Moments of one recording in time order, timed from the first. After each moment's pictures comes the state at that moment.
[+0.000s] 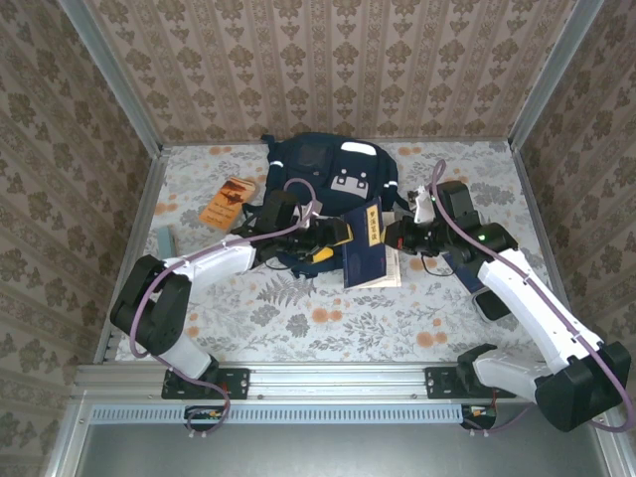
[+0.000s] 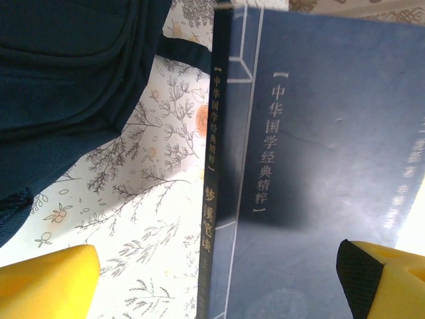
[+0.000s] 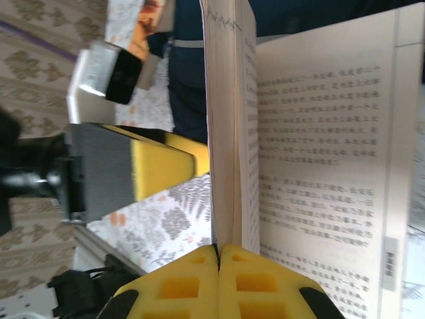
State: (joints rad) left arm -0.64 1.58 0.92 0.02 0.72 -0.96; right arm 0.34 1.14 1.04 -0.65 -0.48 0.62
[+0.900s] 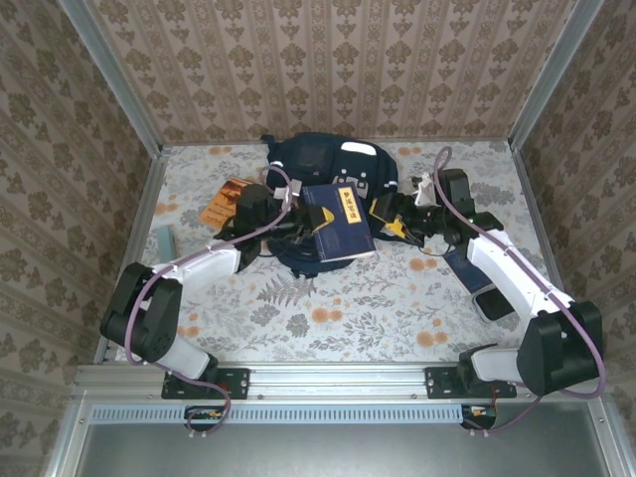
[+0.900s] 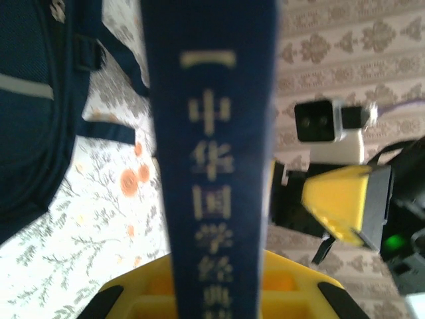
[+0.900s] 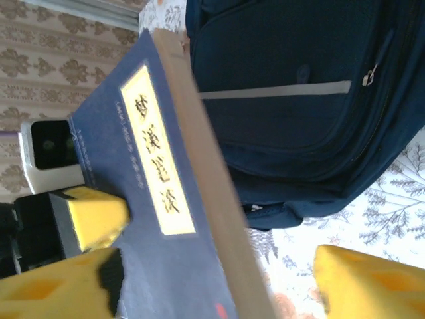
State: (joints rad) left arm -0.52 1.51 0.84 0.39 0.77 -1.15; right arm 0.22 1.31 0.96 -0.33 -0.62 0.82
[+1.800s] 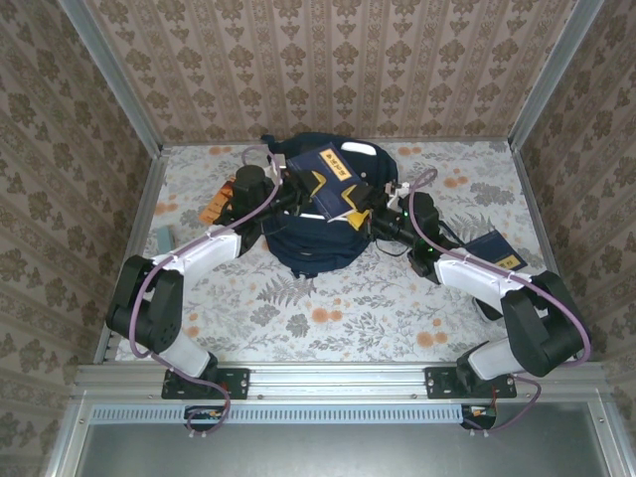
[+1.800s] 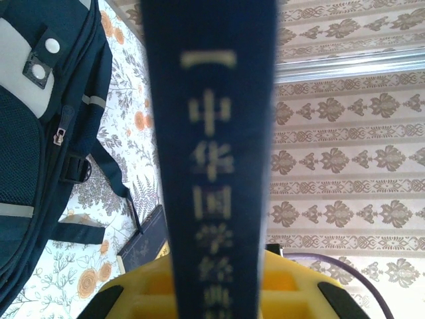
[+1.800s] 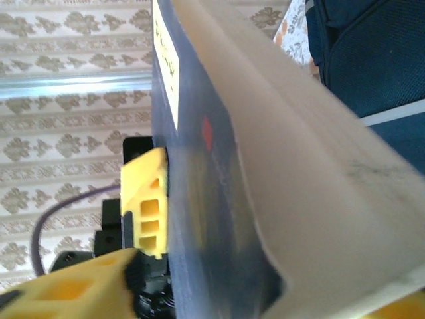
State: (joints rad) left arm -0.50 1.57 0.98 0.44 0.55 -1.37; right arm 0.45 1.43 0.75 0.57 -0.38 1.52
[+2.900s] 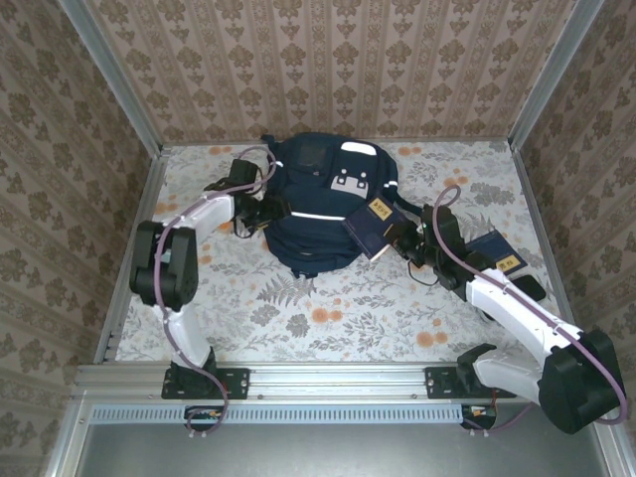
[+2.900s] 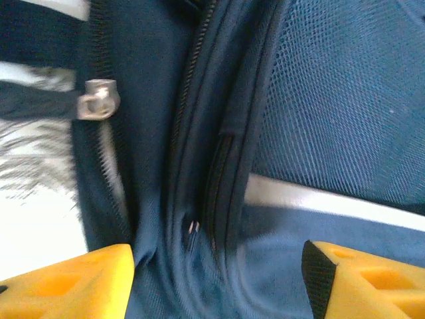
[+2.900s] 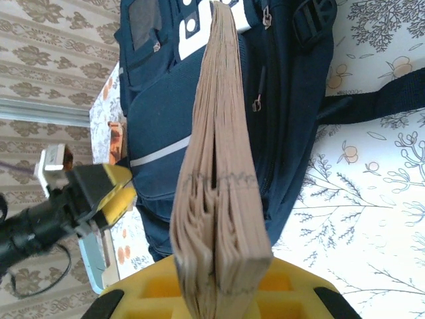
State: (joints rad) left arm -0.30 1.89 1.31 -0.51 0.33 -0.52; right arm 0.38 1.11 0.69 -0.16 -0.14 1.05
